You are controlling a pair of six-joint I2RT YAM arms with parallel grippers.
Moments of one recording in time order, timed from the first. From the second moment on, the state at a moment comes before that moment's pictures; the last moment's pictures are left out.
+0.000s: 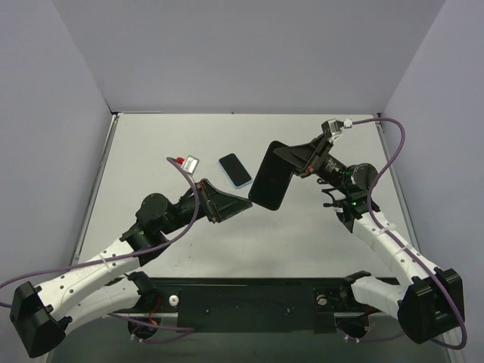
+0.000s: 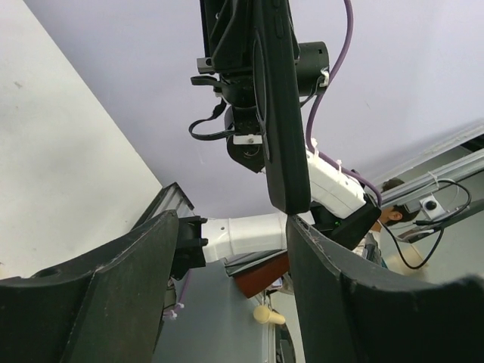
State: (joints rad) left arm -0.84 0.85 0.63 0.43 0.30 -1.14; right arm 0.35 1.09 0.70 0.89 -0.65 1.56
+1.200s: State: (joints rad) left arm -0.84 0.92 0.68 0.54 0.37 -1.17; right arm 0.35 1.02 0.70 0.72 -0.63 1.44
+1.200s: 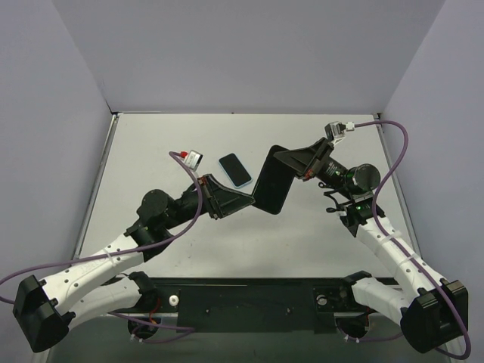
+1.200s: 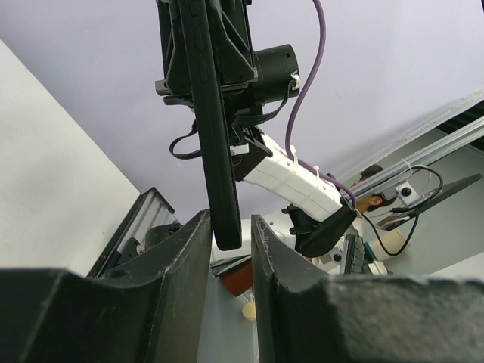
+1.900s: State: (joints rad) left arm -0.83 1.03 0.67 0.85 0.40 -1.23; right arm 0.35 1.10 0.70 0.98 -0.59 1.64
